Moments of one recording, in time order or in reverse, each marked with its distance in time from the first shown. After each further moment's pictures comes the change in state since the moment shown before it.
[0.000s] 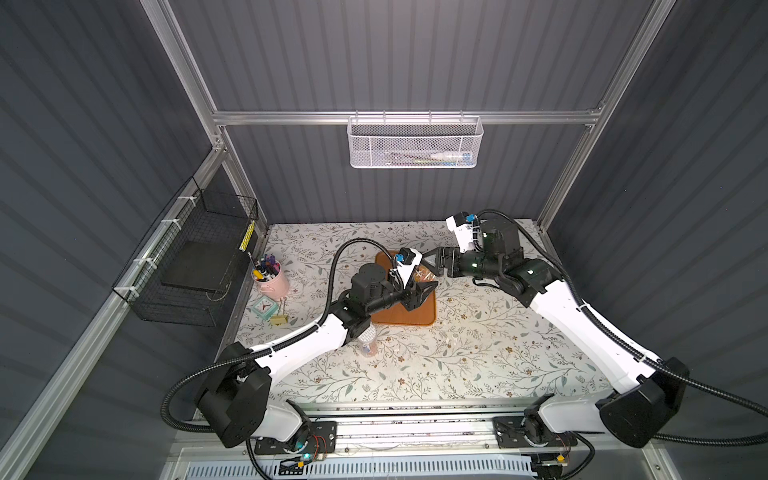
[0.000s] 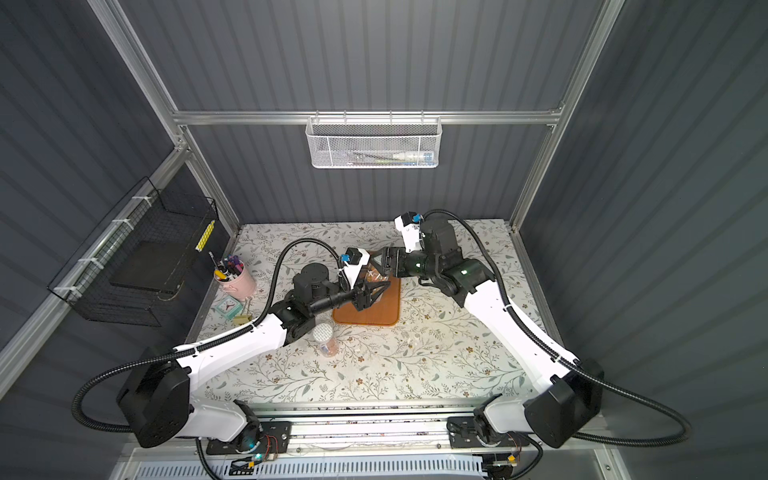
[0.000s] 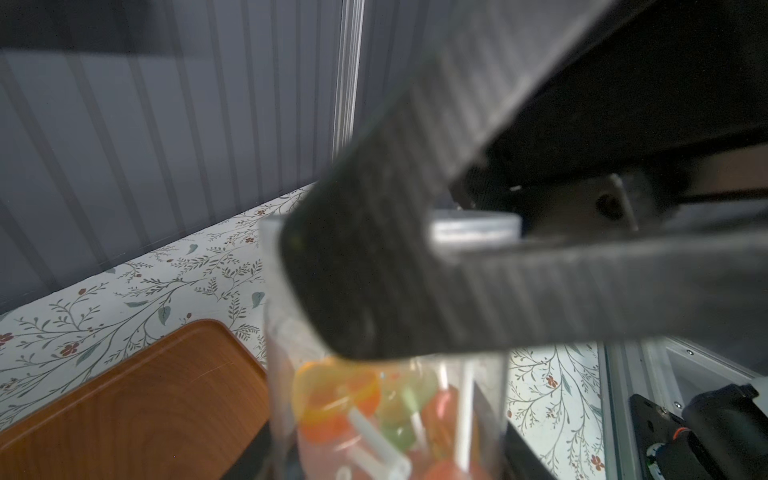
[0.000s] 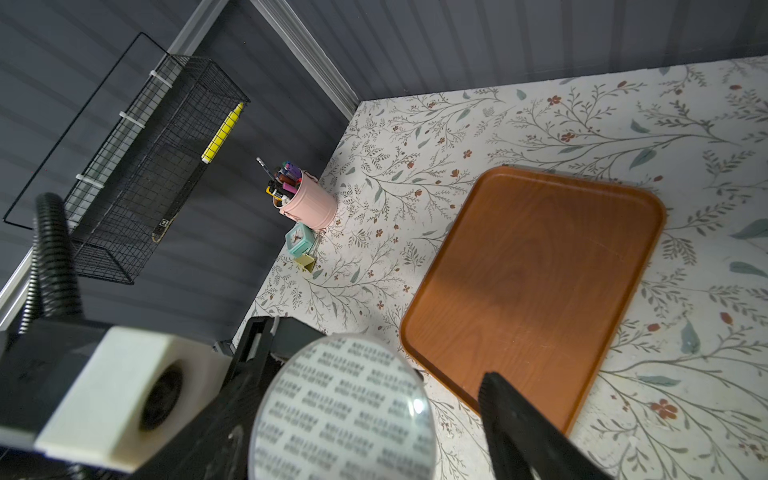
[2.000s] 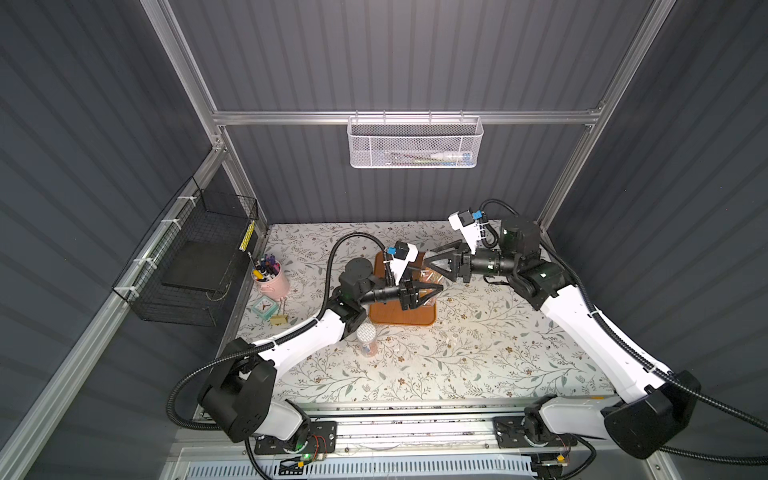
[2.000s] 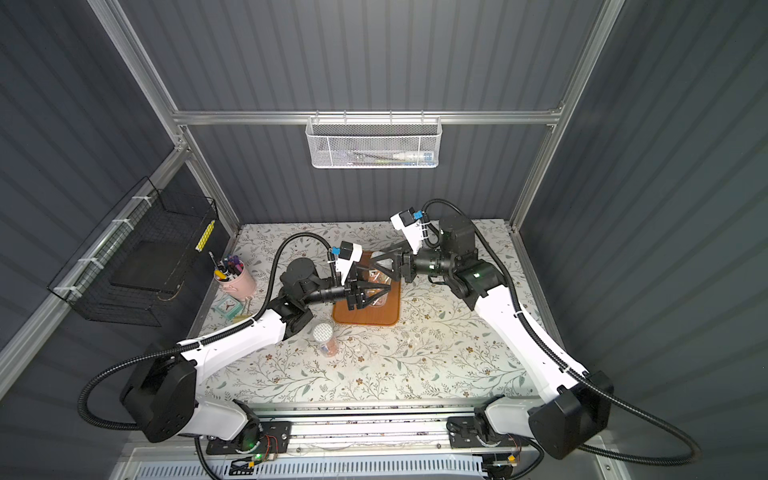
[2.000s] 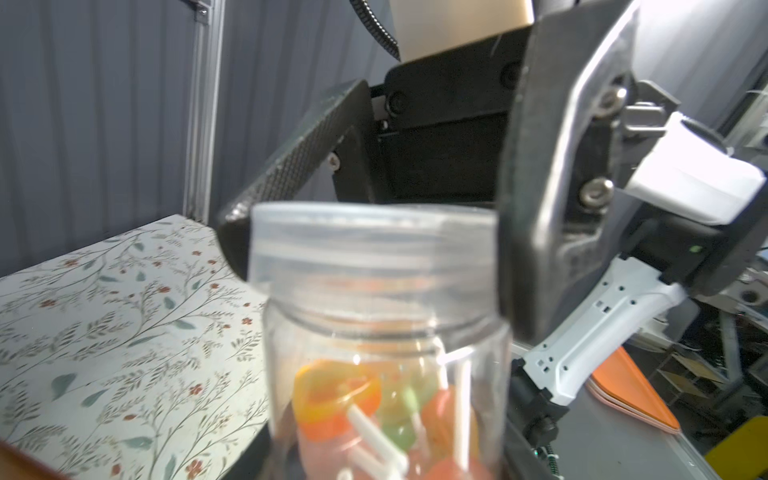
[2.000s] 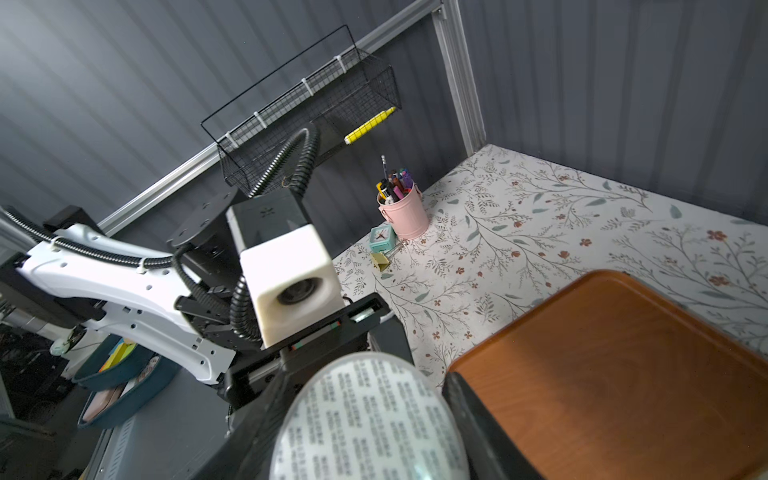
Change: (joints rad) left arm 0.076 0.035 -0.003 0.291 0.487 -0.278; right arm -0.086 -0.066 -0.043 0.169 -0.458 -0.257
